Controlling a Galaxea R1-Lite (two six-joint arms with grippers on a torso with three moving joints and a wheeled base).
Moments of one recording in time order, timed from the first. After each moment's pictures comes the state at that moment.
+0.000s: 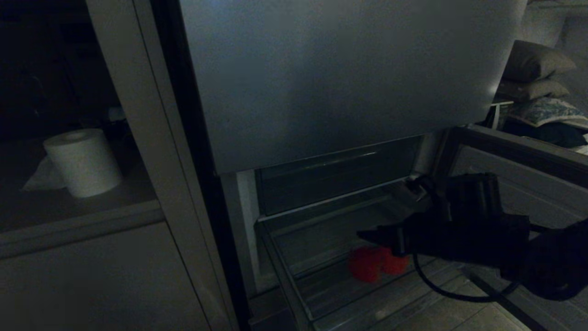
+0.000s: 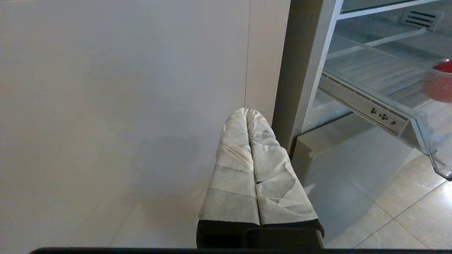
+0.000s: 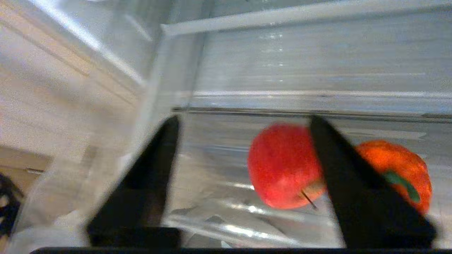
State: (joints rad) left arm 0.00 0.00 0.00 0.00 0.00 -0.01; right arm 0.40 1.78 -0.72 -0.61 0.34 0.19
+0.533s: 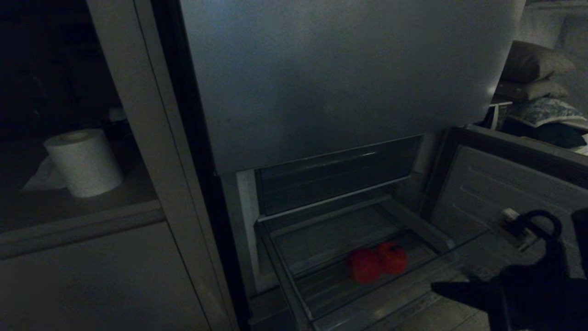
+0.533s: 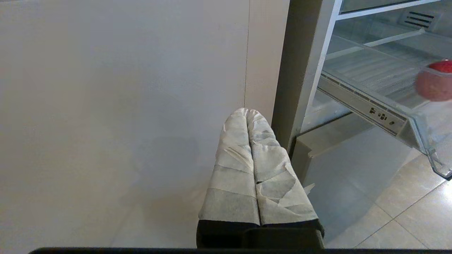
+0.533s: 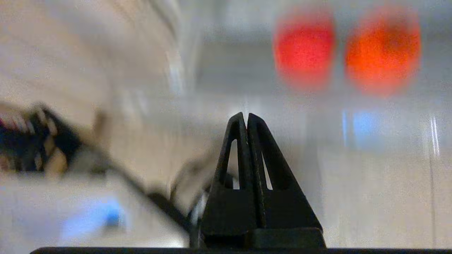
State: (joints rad) left arm 0.00 0.00 0.00 0.00 0.00 -0.01; right arm 0.43 1.25 -0.51 -0.13 0.30 0.21
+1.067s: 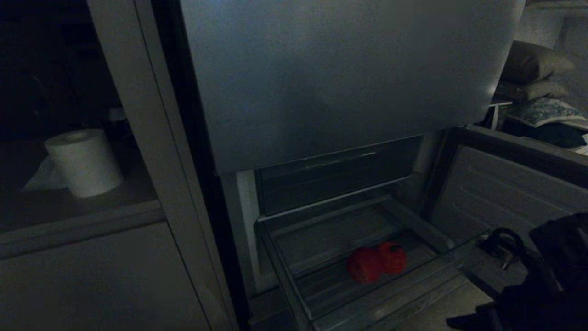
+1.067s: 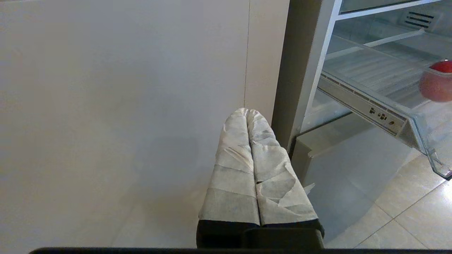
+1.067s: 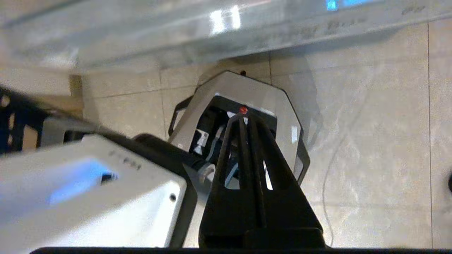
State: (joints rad) left arm 0.00 0.00 0.00 0.00 0.00 -0.01; right arm 0.43 1.36 -0.61 0.16 0.21 0.31
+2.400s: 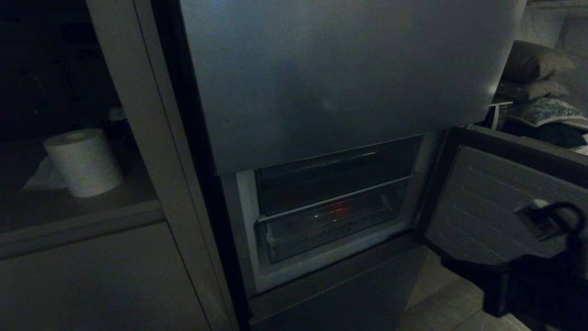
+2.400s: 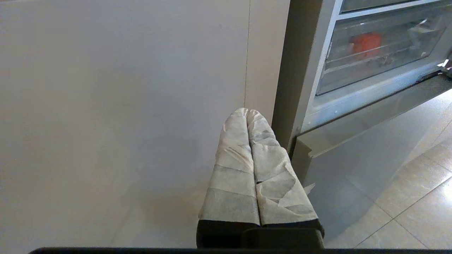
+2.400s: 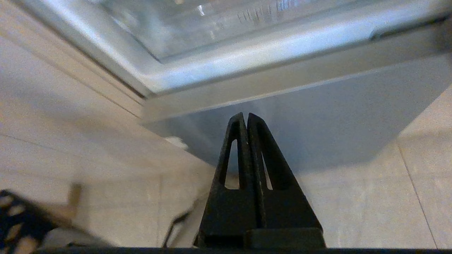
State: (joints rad) left arm 0.00 0.00 0.00 0.00 0.00 -0.01; right arm 0.47 1.19 -0.41 -0.39 0.04 0.35
